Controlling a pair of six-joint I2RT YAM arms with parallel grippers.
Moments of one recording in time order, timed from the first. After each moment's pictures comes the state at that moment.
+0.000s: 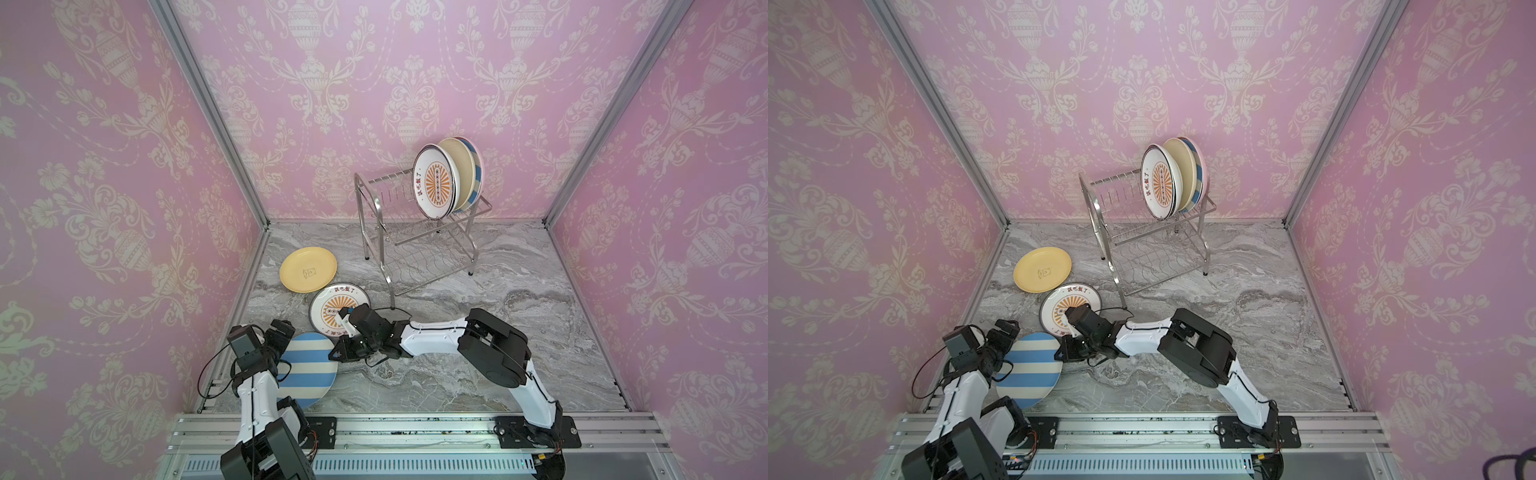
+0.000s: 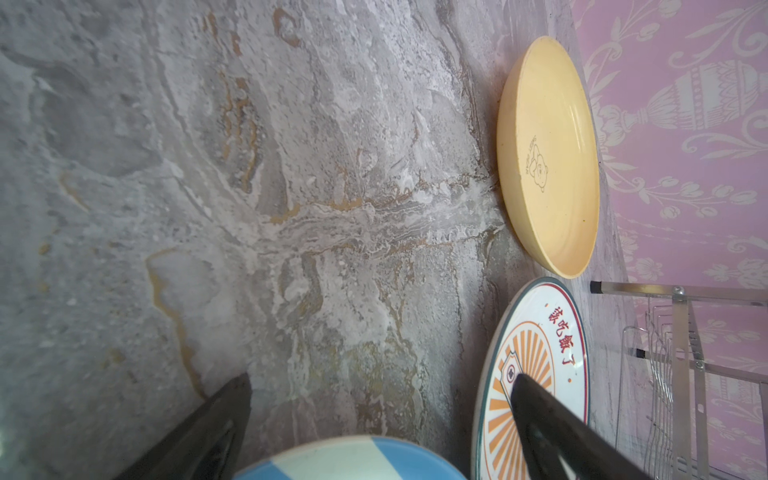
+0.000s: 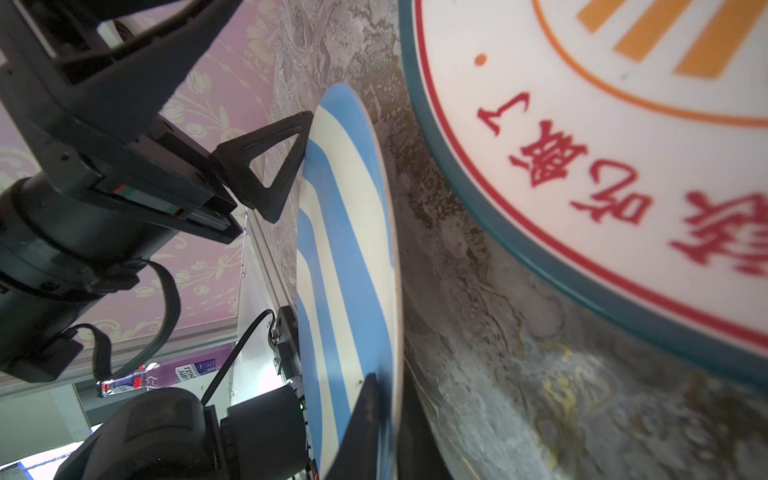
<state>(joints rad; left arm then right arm) 0.59 0.88 0.24 -0.15 0.36 -0.68 1.08 2.16 1.37 0.13 -0.43 0.94</state>
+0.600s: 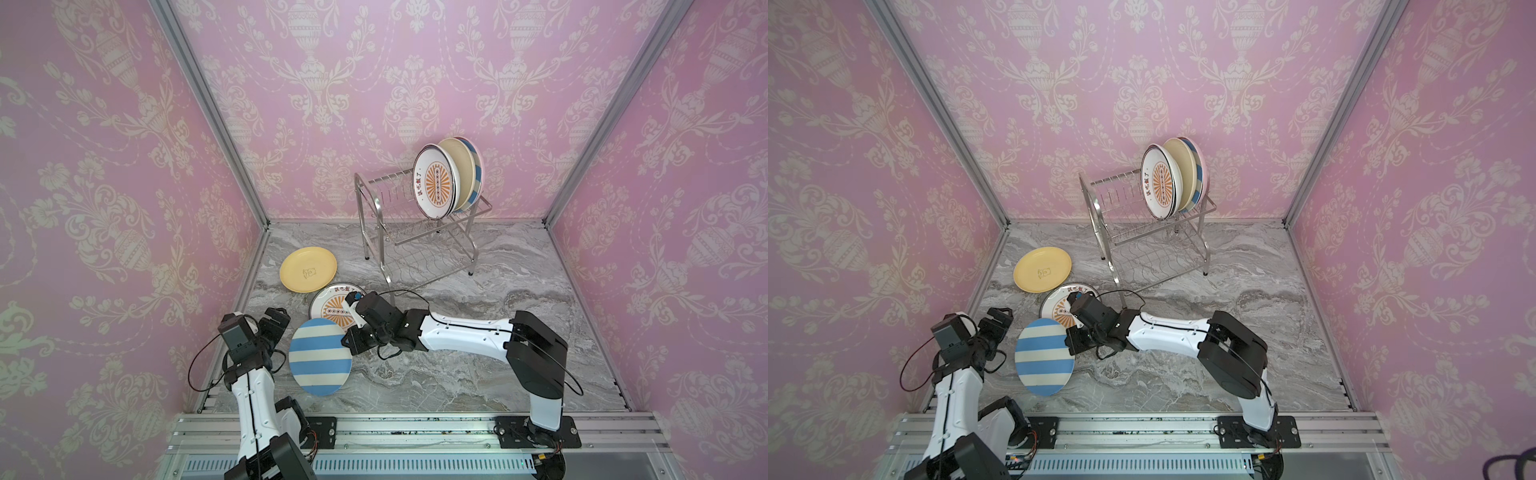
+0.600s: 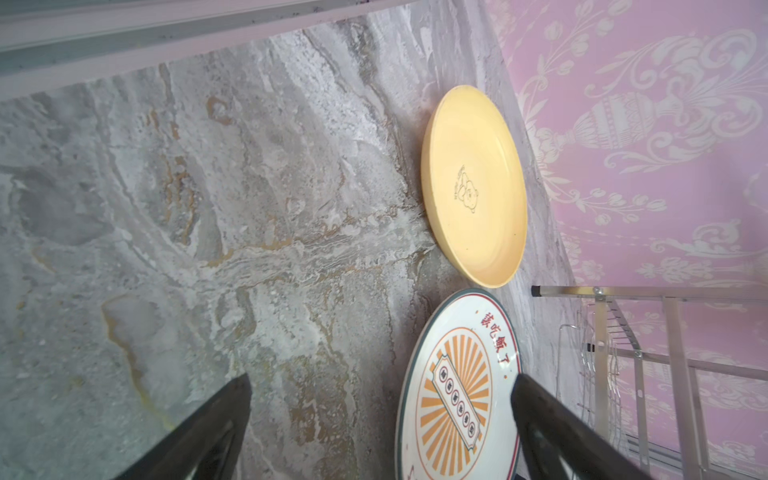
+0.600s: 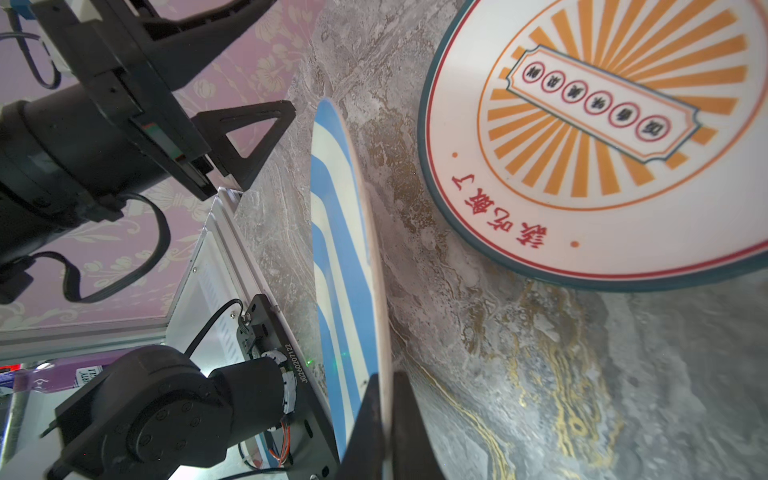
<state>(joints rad) 0.59 0.82 0.40 -0.28 0.40 -0.69 1.09 1.88 1.38 -0.21 -0.20 0.65</state>
